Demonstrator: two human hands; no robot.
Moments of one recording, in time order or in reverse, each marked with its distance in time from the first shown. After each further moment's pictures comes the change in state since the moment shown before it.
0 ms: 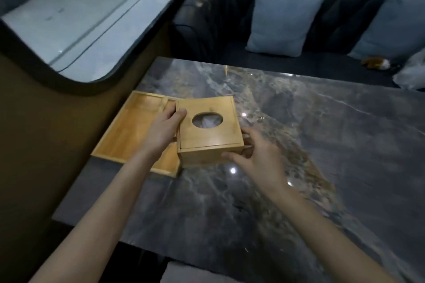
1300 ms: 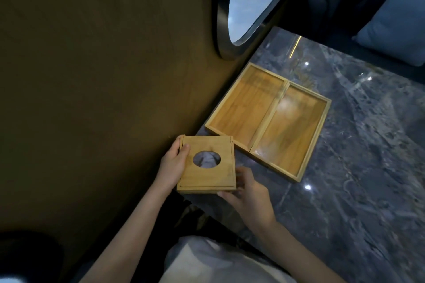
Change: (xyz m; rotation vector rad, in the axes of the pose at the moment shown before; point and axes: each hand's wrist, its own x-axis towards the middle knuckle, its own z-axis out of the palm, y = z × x) left_hand -0.007 -0.214 -0.259 -0.123 0.175 -0.408; right_hand -0.033 -0.093 0.307 -0.057 -0.471 0.071
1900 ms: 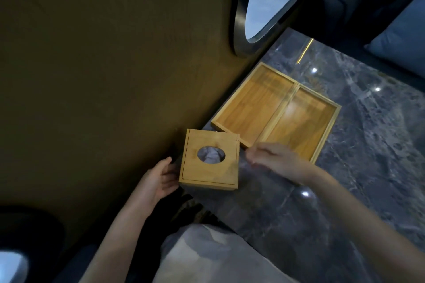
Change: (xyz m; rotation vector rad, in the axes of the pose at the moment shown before) left_hand -0.030 -0.033 -0.028 -0.489 0.011 -0.442; right_hand 0.066 -0.025 -0.086 -0.078 -0.509 0.023
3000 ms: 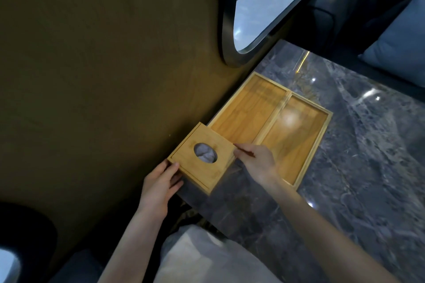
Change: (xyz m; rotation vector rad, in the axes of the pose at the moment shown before) left_hand -0.019 -0.008 0.032 -0.176 0.058 0.259; right_hand 0.023 0.004 0.032 0.126 0.420 -0.057
